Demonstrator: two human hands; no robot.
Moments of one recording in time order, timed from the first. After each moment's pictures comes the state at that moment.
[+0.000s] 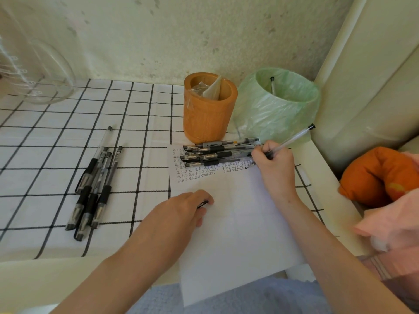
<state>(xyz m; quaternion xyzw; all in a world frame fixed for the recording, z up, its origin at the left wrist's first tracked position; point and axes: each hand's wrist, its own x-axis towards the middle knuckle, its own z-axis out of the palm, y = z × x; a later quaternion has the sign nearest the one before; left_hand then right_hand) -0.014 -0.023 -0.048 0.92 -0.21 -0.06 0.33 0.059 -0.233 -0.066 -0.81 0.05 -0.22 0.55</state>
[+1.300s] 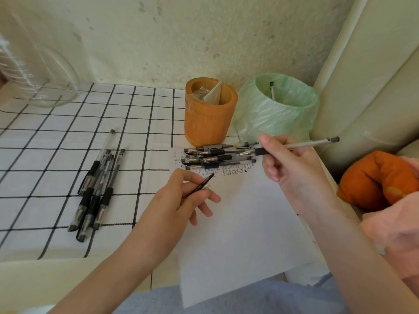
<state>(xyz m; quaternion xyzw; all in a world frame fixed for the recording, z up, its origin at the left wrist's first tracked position) -0.017 -0.025 -0.021 0.76 -0.09 -0.10 0.63 0.016 -0.220 0.011 -0.66 0.07 -0.04 0.74</state>
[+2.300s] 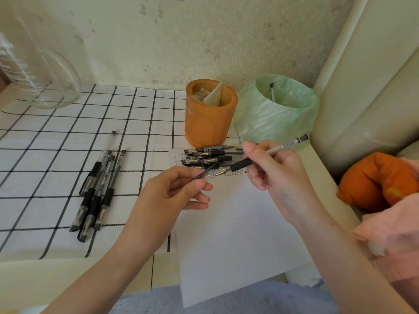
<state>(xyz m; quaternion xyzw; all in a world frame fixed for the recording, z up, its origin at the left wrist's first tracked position) -0.010 -0.022 -0.013 0.67 -0.01 -0.09 0.74 0.011 -0.202 0.009 -0.69 0.03 -0.01 0.73</state>
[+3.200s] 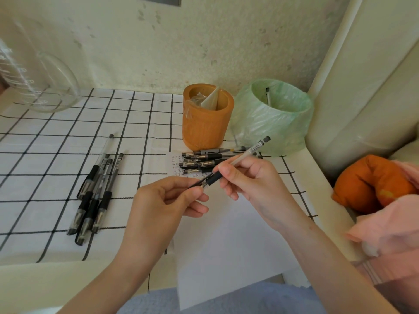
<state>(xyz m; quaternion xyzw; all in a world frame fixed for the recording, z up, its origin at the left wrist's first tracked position) -0.018 -0.026 -0.014 0.68 0.02 -0.05 0.73 0.009 -0.192 -0.009 -0.69 -0.05 0.07 0.72</state>
